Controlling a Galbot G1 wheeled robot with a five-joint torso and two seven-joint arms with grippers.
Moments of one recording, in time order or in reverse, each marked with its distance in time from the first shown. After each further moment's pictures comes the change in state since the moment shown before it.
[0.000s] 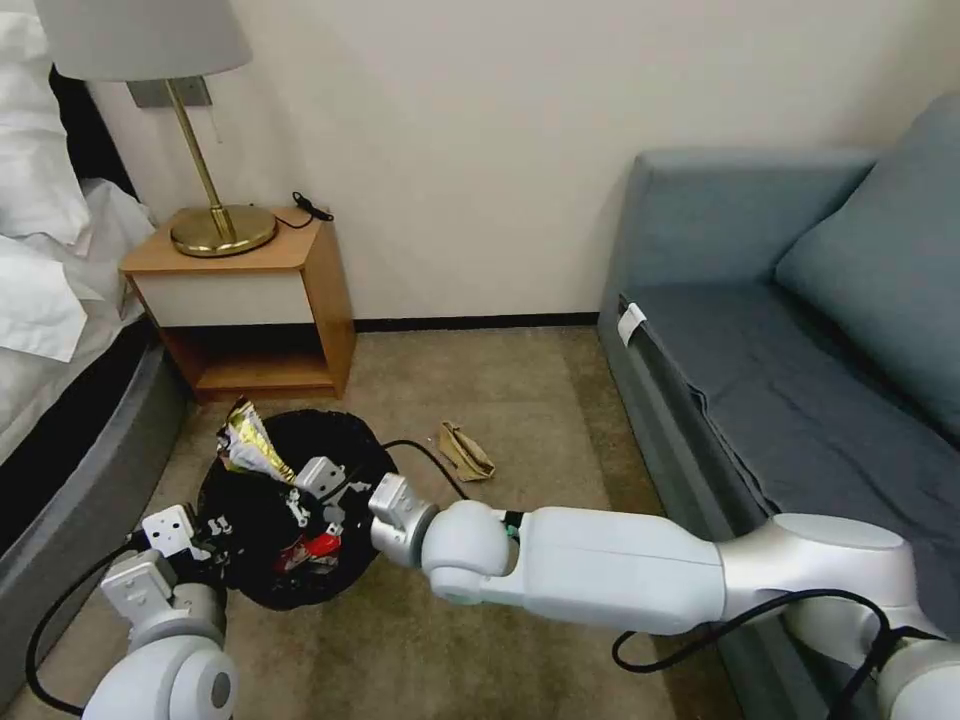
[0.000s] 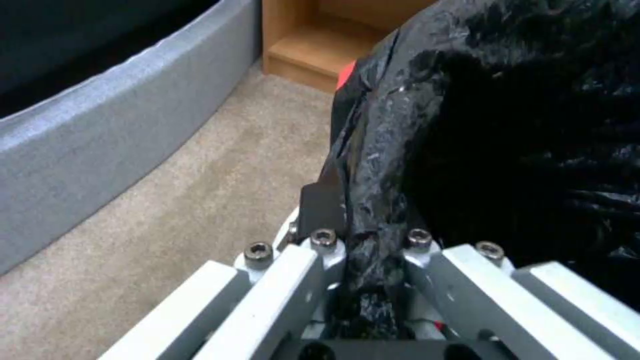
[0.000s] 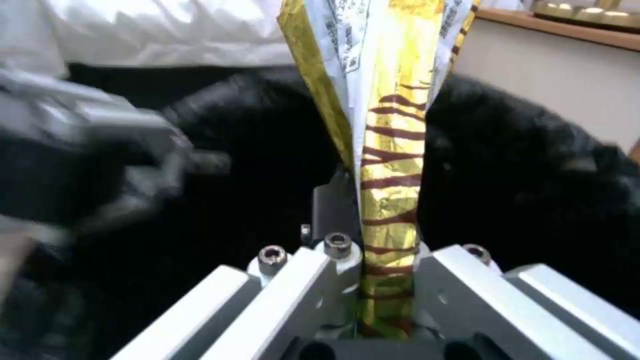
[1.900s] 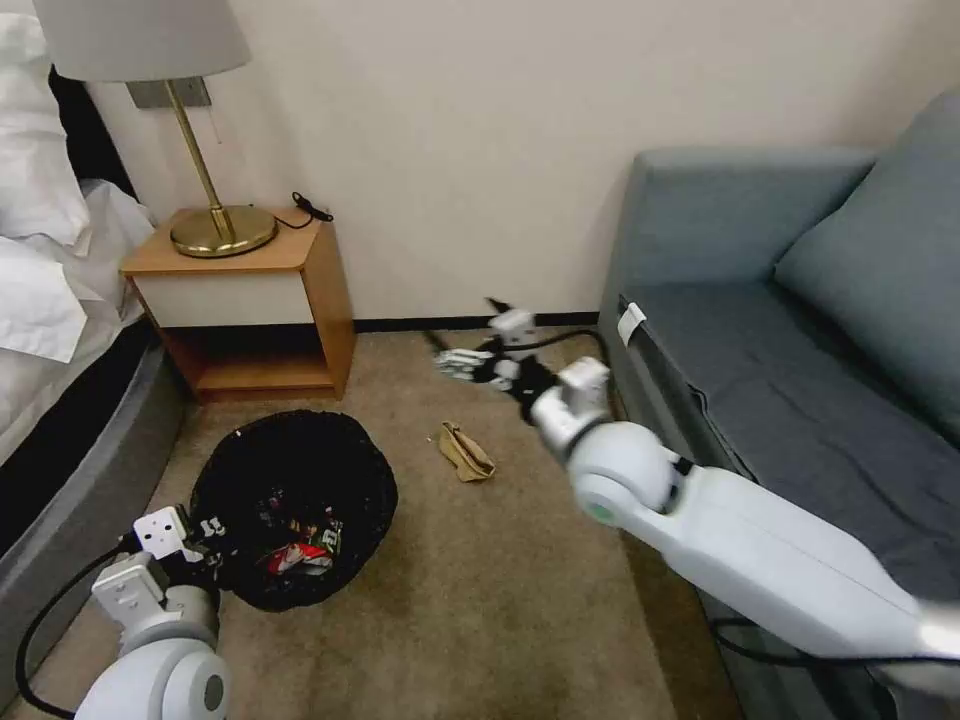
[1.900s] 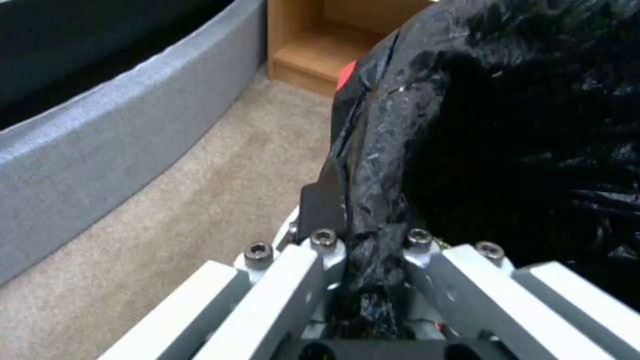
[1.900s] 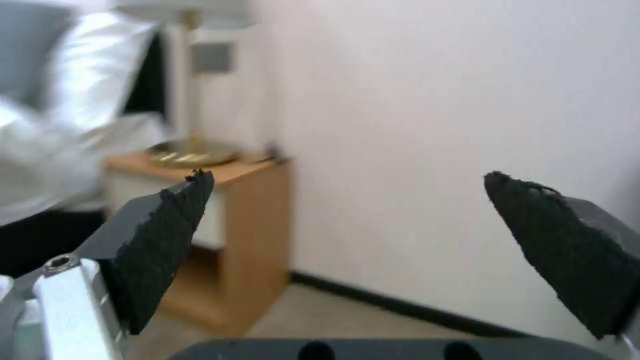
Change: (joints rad) left arm 0.006 0.006 -0.020 0.000 -0.009 -0.009 0.007; right arm -0.412 -0.414 0.790 0.424 -0.086 -0.085 0.220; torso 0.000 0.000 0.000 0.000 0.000
